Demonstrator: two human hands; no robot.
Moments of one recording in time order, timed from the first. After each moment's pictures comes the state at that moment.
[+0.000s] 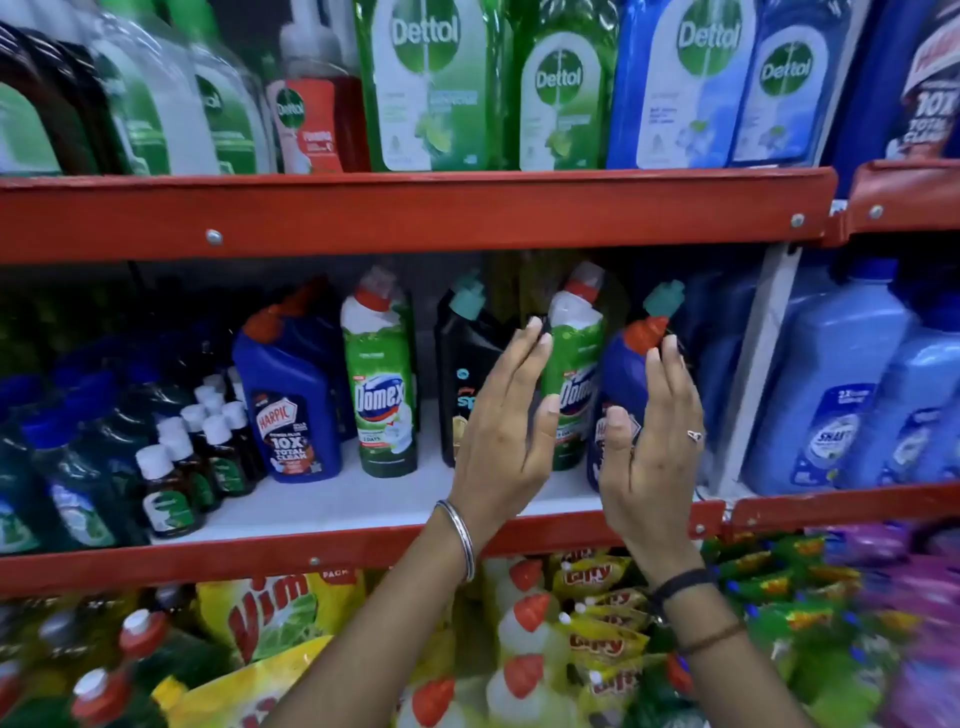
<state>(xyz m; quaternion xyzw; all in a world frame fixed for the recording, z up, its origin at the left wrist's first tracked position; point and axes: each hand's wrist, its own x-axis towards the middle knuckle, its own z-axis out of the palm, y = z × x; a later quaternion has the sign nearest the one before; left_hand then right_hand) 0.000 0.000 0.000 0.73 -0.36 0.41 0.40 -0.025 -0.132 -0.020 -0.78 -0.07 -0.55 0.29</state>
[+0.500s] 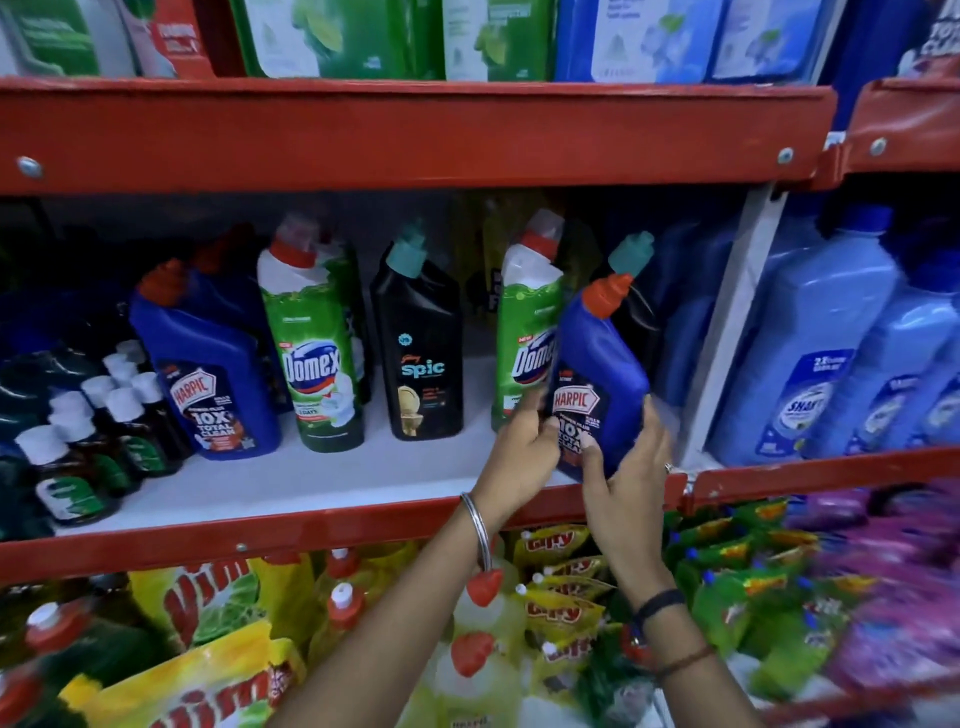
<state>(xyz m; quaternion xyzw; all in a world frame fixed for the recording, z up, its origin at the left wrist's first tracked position) 0.036 -0.072 -0.046 0.78 -0.20 0.00 0.59 -0.005 -0.173 -0.086 -0.81 0.07 -0.40 0.43</state>
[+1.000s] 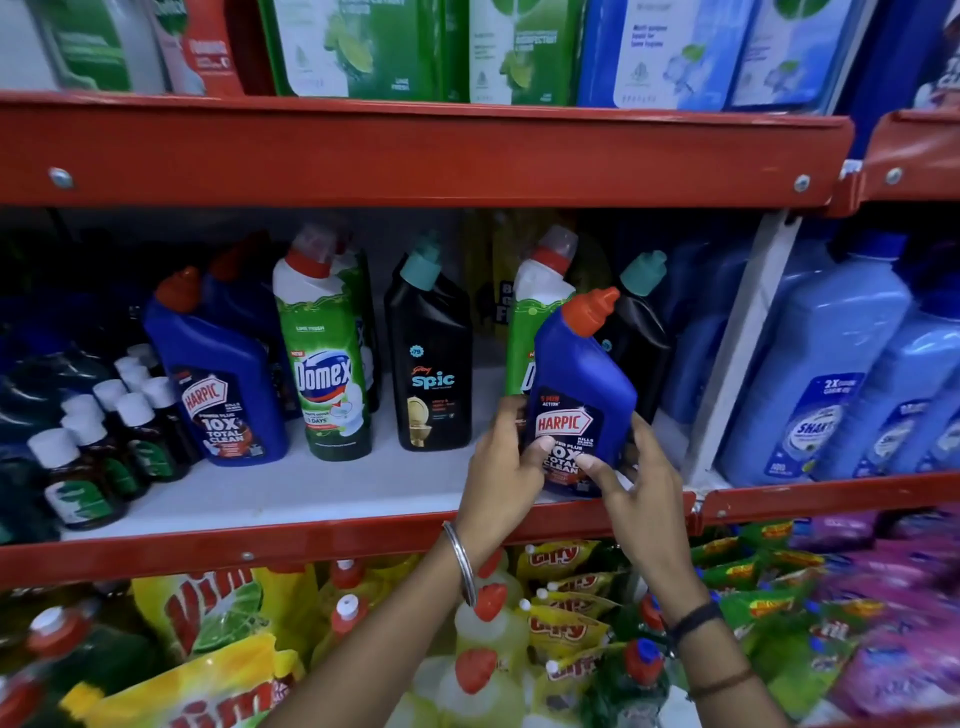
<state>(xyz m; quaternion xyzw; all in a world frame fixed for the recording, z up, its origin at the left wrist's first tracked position) 0.024 -0.045 -0.047 0.80 -0.17 0.12 0.56 -0.007 -0.183 -0.067 -0.81 -0.01 -0.32 0.49</state>
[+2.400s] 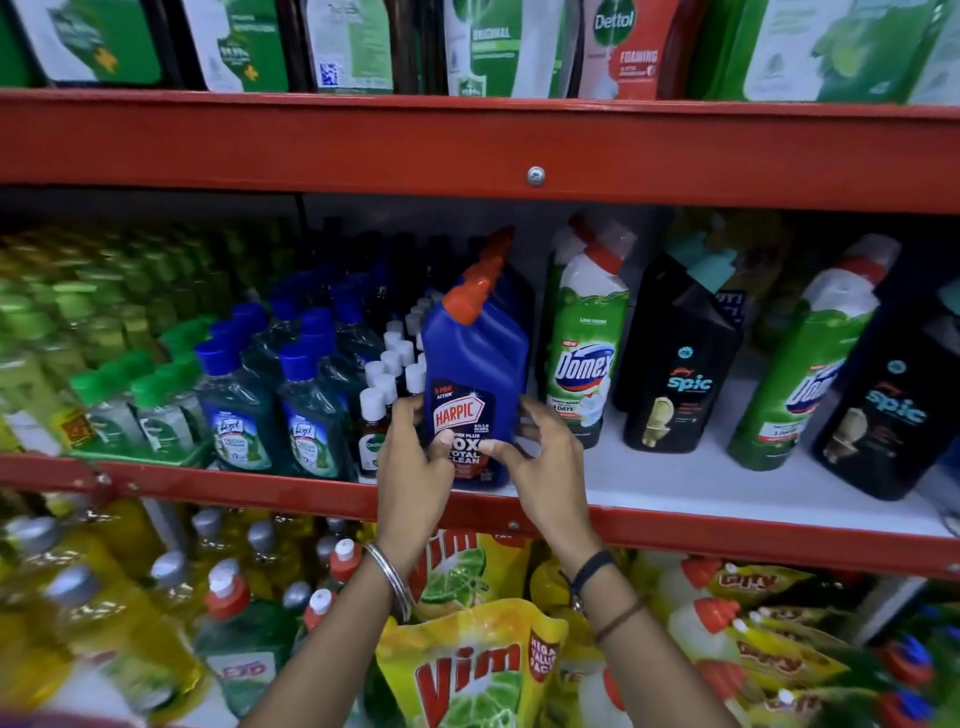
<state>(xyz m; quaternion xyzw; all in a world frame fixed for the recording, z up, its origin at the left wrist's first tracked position) 0.004 0.248 -0.058 0.80 0.04 0.29 0.52 0.036 0.120 -0.063 -0.78 -0.15 -0.21 0.58</state>
